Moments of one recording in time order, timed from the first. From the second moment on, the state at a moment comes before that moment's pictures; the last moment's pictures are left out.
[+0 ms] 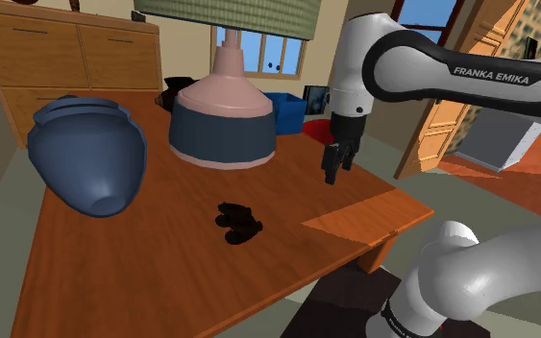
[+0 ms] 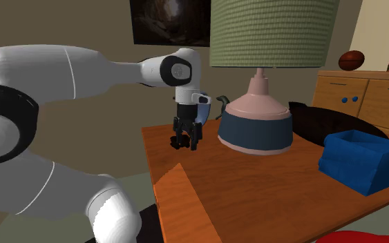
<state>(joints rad) 0.01 -0.74 0.06 -2.33 -0.02 1.47 0.10</state>
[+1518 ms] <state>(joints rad) 0.17 -0.24 0.27 -2.11 0.04 1.95 0.09</state>
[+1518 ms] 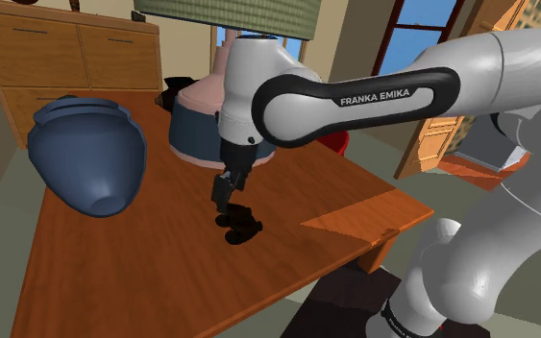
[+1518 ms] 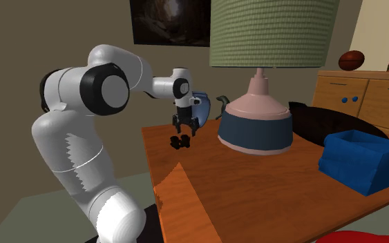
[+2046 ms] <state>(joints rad) 0.18 -0.20 0.28 -2.17 0.03 2.06 0.09</state>
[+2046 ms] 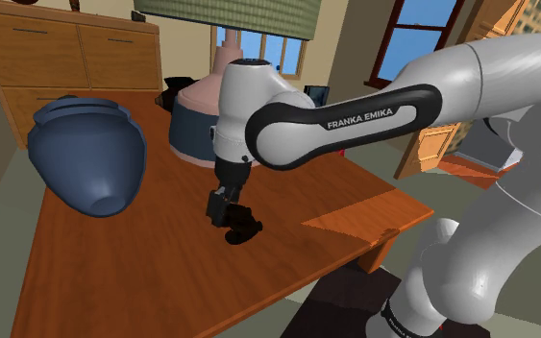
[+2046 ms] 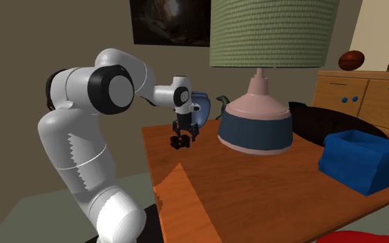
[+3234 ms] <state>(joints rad) 0.18 -0.21 0.28 -2.11 0.03 1.99 0.08</state>
